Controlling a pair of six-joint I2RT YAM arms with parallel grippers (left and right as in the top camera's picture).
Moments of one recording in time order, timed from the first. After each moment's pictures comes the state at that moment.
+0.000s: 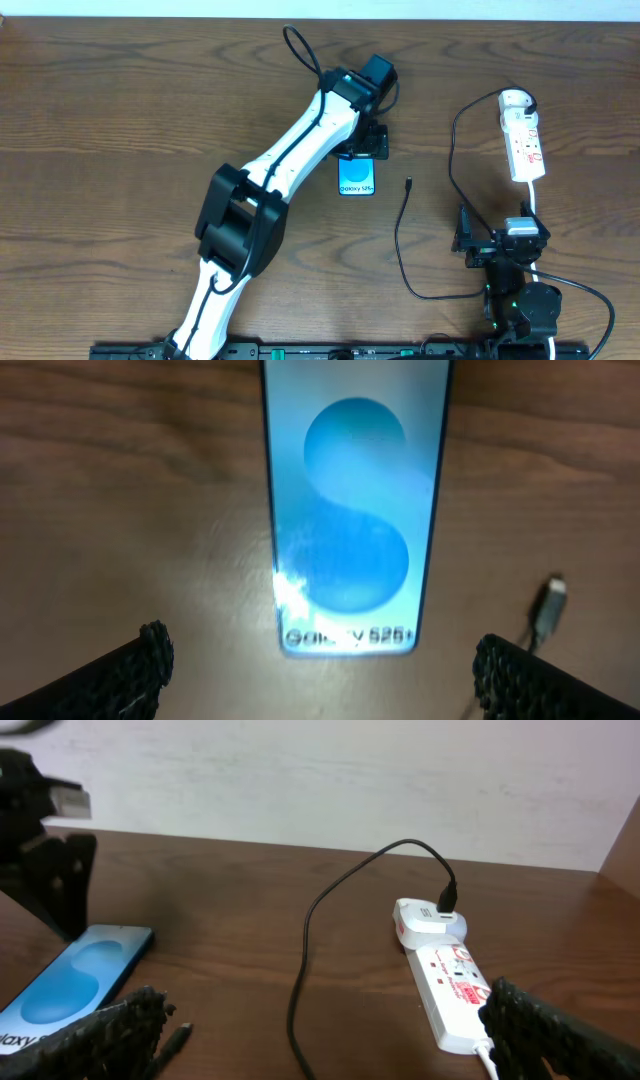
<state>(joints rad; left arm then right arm) -0.62 2.27 2.02 -1.19 0.02 -0.61 0.02 0.01 0.01 -0.07 0.00 -0.06</state>
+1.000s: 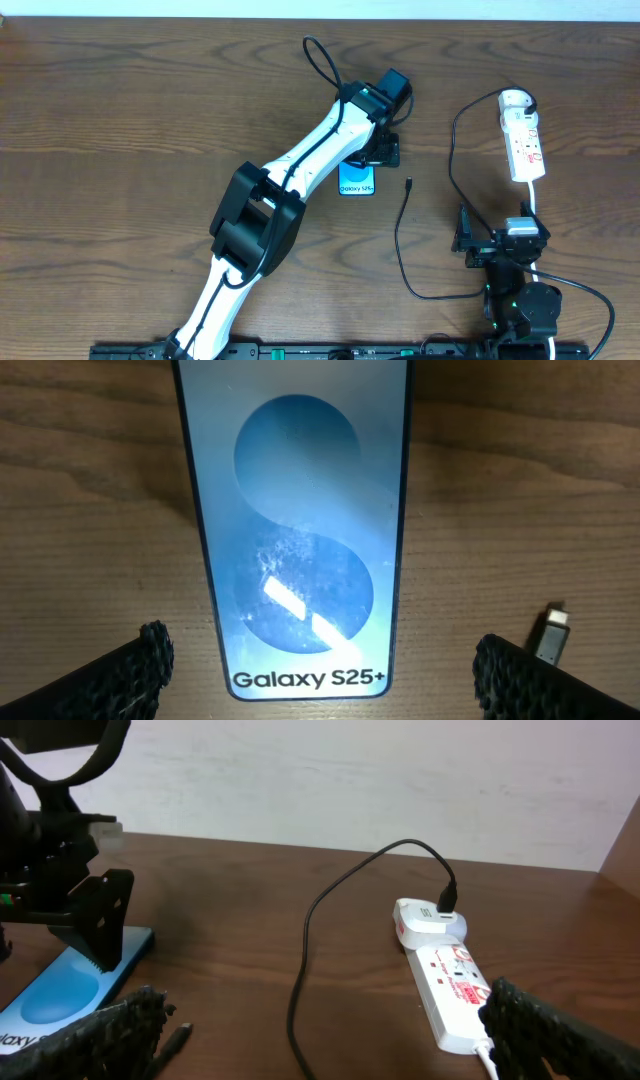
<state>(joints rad) -0.68 2.32 2.01 -1.13 0.00 -0.64 0.02 0.01 0.01 -0.07 0.00 -0.06</state>
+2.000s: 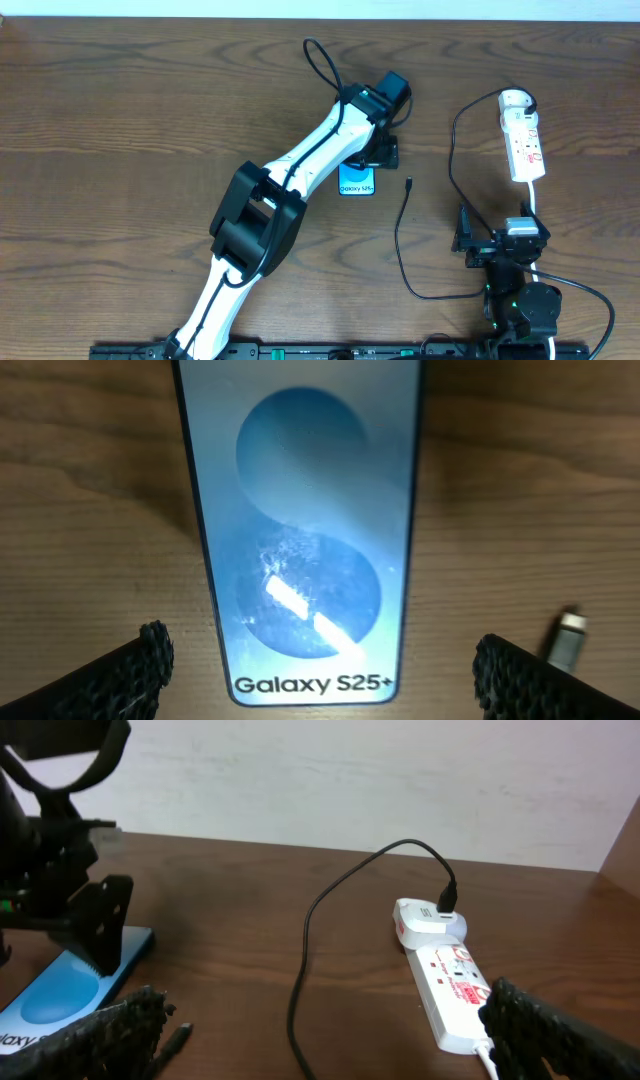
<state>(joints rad) -0.68 2.32 1.98 -1.11 0.00 -0.64 0.02 0.01 0.01 -0.07 0.00 -0.06</state>
